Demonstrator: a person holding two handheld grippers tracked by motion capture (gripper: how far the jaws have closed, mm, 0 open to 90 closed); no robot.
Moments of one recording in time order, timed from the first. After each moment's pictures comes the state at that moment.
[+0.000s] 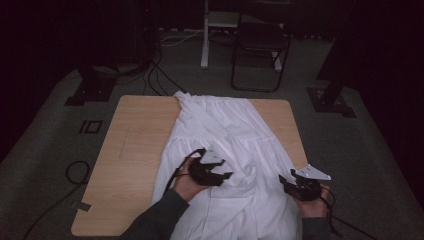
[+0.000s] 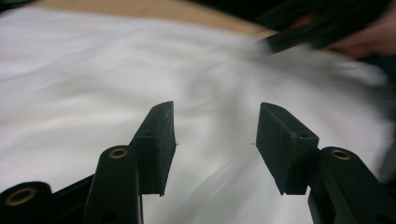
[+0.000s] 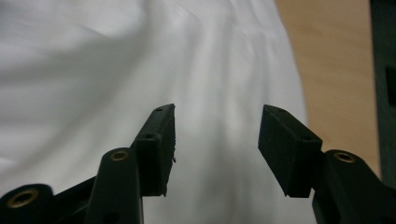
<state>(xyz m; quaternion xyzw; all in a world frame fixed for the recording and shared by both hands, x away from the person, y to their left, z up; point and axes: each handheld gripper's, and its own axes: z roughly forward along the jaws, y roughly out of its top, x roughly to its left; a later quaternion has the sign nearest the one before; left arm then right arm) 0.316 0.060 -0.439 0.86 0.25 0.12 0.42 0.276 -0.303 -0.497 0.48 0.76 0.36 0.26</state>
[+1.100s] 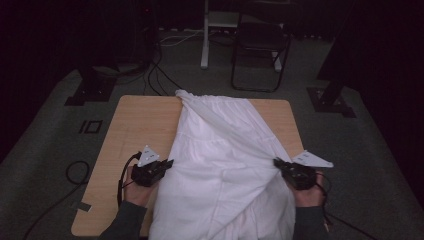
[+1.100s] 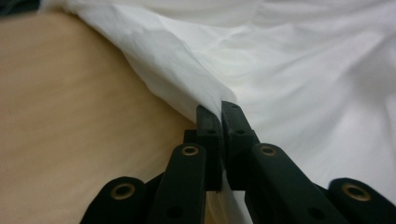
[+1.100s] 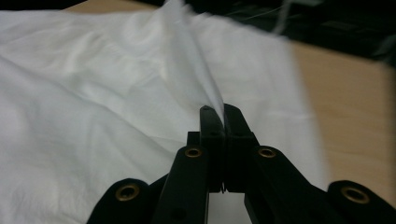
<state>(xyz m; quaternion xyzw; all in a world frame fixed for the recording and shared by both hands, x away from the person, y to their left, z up) 0.300 0.173 -0.447 0.79 0.40 0.19 0.43 0.282 -0.283 -0.430 0.43 0.74 0.44 0.25</state>
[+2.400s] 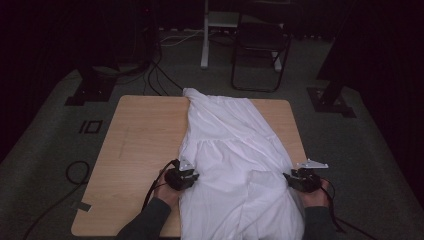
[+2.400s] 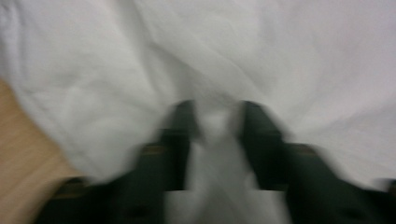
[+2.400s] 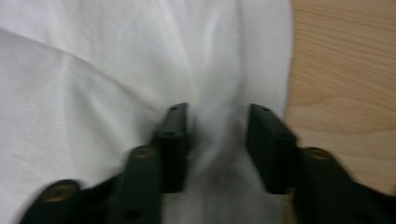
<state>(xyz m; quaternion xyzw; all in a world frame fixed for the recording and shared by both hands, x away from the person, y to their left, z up) 0.337 0.110 -0.535 0.86 0.35 0.14 0.34 0.321 -0.339 -0.538 0.52 0.77 0.32 0.19</state>
